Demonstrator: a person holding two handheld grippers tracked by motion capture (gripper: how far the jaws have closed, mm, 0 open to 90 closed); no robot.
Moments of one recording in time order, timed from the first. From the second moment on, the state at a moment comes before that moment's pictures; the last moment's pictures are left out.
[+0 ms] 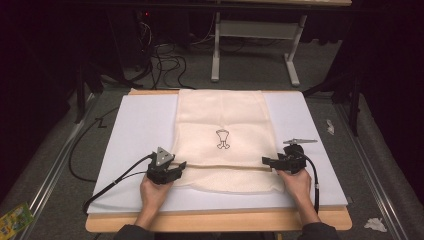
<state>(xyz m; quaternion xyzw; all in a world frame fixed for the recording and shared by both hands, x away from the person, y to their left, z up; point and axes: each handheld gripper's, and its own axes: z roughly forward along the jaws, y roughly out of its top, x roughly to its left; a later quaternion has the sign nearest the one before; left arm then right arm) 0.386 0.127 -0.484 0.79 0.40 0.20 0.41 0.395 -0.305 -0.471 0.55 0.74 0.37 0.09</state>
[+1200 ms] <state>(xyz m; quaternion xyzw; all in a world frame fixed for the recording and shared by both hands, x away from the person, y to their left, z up) 0.393 0.126 -0.486 0.80 0.42 0.18 0.39 0.386 -0.300 -0.469 0.51 0.78 0.35 0.11</state>
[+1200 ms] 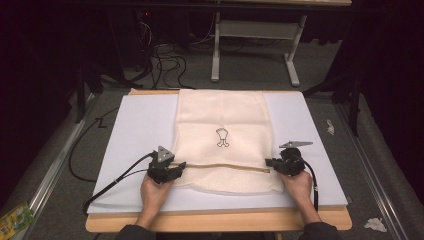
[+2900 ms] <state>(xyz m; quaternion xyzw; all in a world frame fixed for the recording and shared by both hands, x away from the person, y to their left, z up) 0.393 0.081 -0.454 0.81 0.37 0.14 0.44 0.376 -0.305 -0.427 0.45 0.78 0.42 0.13</state>
